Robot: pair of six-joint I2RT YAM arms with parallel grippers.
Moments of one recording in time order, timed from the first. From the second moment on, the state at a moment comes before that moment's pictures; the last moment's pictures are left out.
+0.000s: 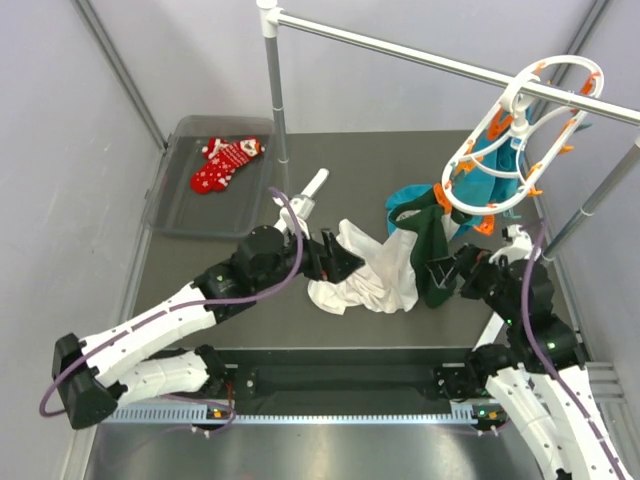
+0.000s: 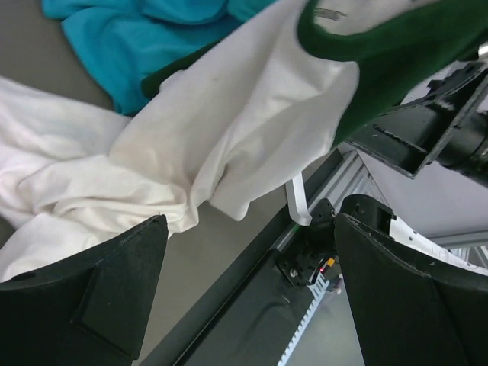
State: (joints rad) left arm -0.88 1.01 0.85 -0.09 0.08 -0.72; right arm 0.29 0.37 0.63 -0.62 -0.08 0.58
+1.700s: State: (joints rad) left arm -1.33 1.75 1.35 0.93 -0.18 0.10; right arm 0.33 0.87 1.85 -1.30 -0.31 0.12
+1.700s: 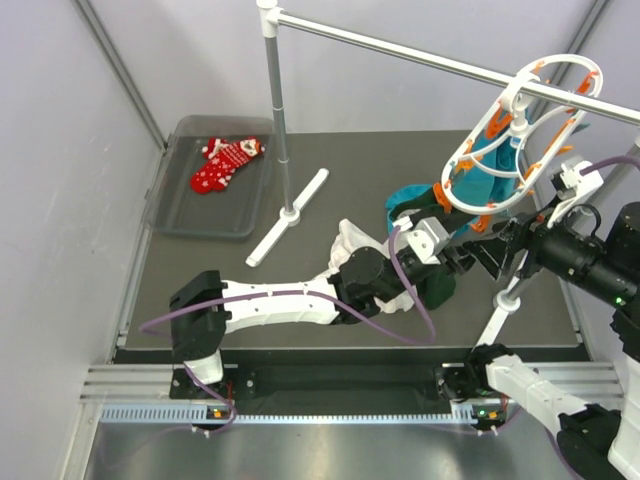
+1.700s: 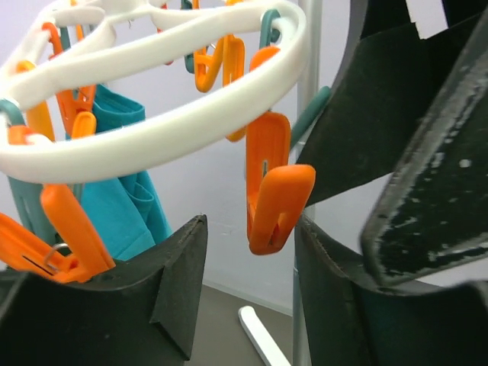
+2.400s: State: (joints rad) left arm -1.33 1.74 1.36 0.91 -0.12 0.04; right arm 0.33 0.80 1.76 -1.10 -0.30 0.11
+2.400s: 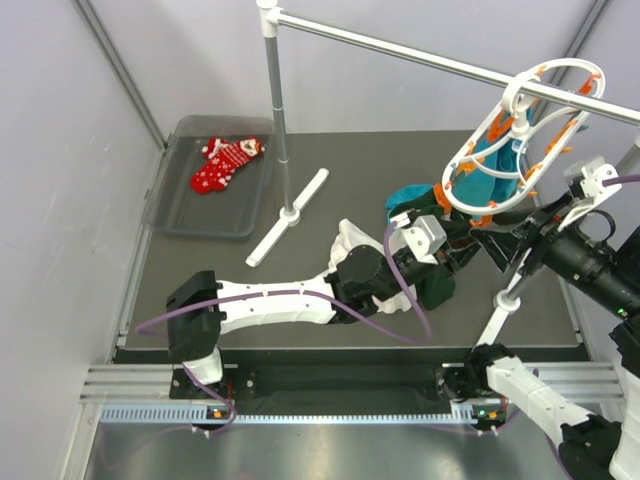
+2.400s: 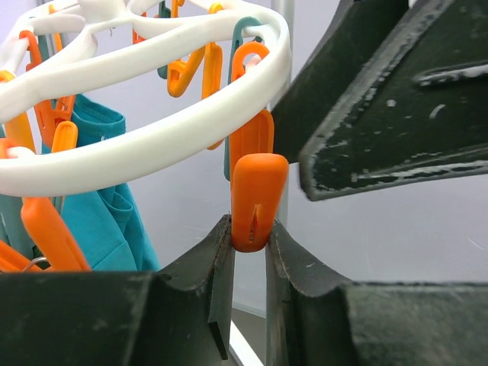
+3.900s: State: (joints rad) left arm -1.33 1.15 1.01 0.36 -0.42 -0.16; right arm 0.33 0.80 1.61 -0.99 -0.23 0.08
